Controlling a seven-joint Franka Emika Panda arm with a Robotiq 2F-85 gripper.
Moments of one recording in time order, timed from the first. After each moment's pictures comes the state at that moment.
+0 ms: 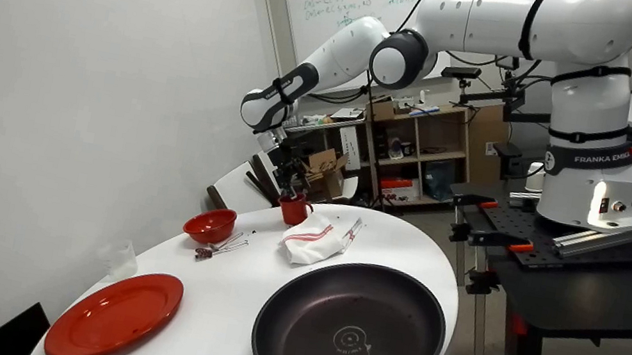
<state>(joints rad) -0.39 1.31 -0.08 -0.63 0.01 1.58 -0.16</state>
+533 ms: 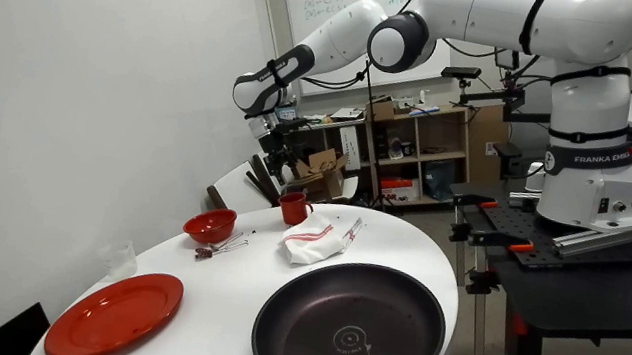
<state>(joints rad) -0.37 1.21 -0.06 -0.70 0.01 1.60 -0.18</state>
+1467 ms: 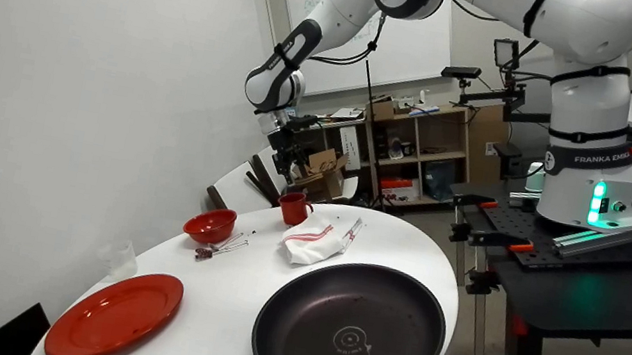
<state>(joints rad) -0.35 0.90 -0.06 -1.26 0.01 1.90 -0.17</state>
